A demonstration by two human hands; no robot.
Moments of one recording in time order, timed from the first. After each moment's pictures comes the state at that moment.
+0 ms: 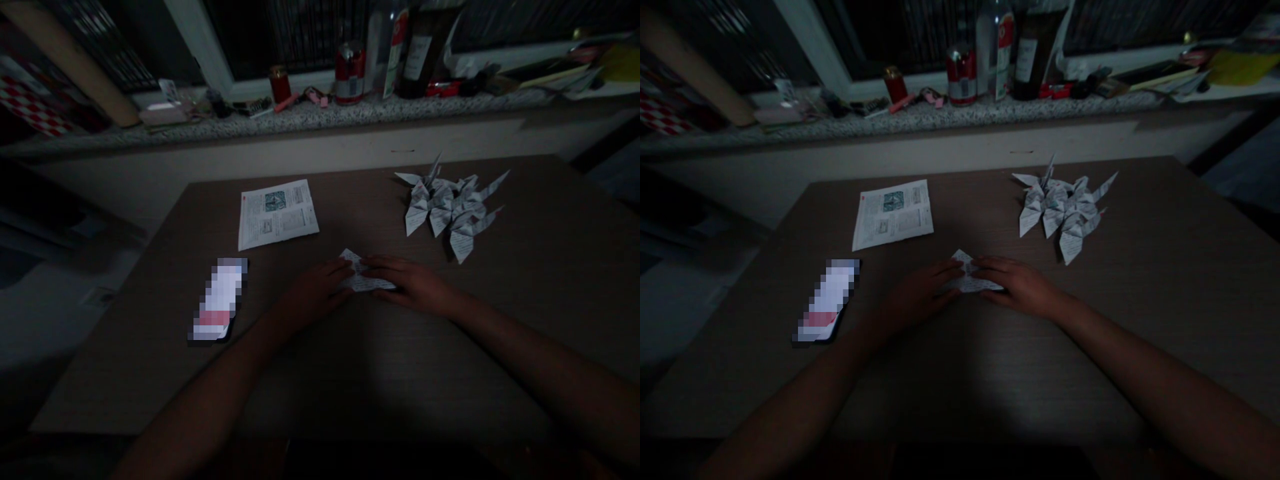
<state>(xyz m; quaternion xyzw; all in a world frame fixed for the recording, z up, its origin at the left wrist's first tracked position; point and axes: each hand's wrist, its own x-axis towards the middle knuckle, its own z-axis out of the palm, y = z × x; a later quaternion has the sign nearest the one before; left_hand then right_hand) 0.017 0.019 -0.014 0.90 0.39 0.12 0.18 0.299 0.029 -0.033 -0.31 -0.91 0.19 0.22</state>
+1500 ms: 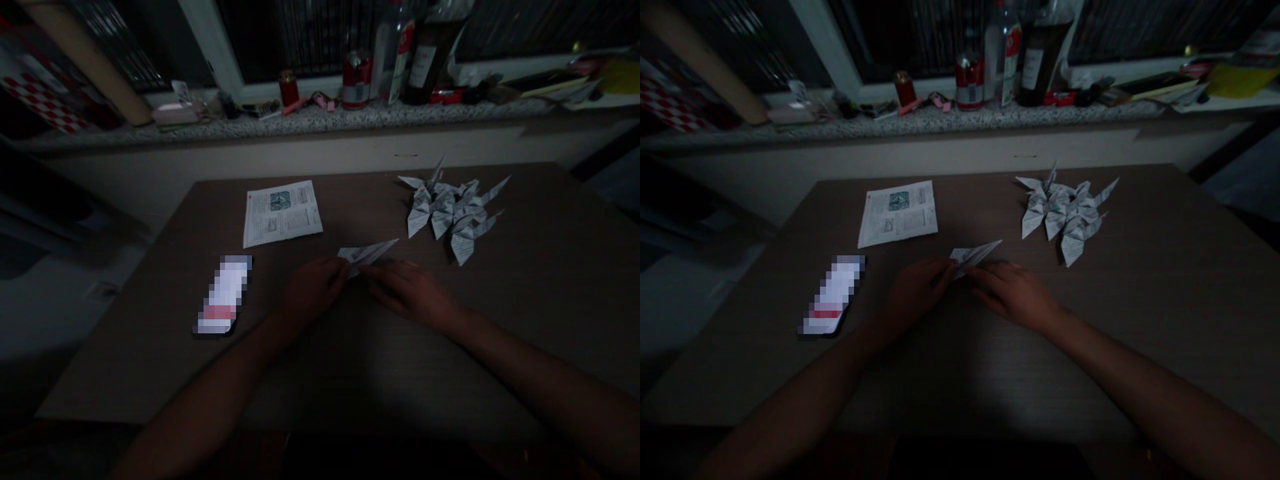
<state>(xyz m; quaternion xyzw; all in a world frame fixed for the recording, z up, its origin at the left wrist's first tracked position) 0.027 0.014 -0.004 0.83 0.48 0.24 0.14 0.277 0.005 -0.010 -0.35 -0.91 0.06 0.23</state>
